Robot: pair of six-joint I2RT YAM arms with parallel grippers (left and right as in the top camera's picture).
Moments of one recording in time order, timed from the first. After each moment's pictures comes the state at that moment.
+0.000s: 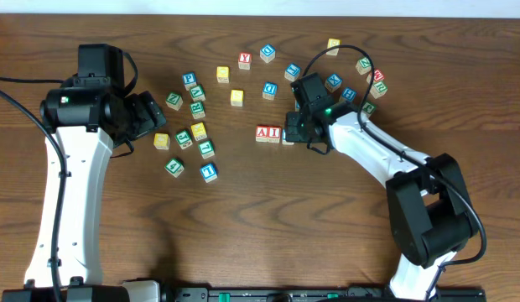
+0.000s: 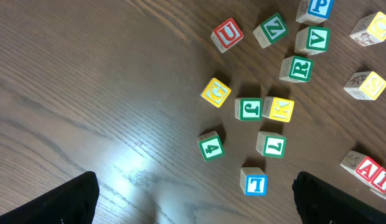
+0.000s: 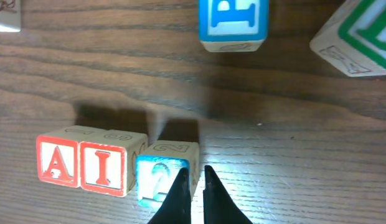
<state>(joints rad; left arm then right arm) 0.04 1.48 1.48 -1.22 -0.11 -0.48 0.46 1.94 1.30 -0.52 -0.03 0.51</state>
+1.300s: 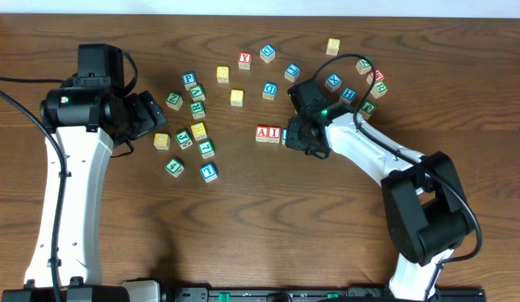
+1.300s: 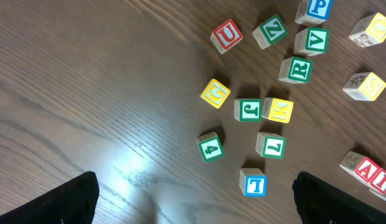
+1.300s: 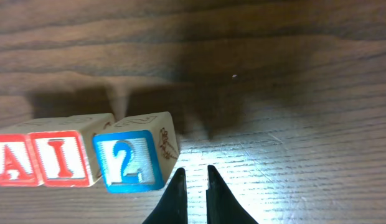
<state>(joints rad) 0.04 1.48 1.48 -1.22 -0.11 -0.48 0.48 1.96 1.30 -0.61 -0.01 0.68</state>
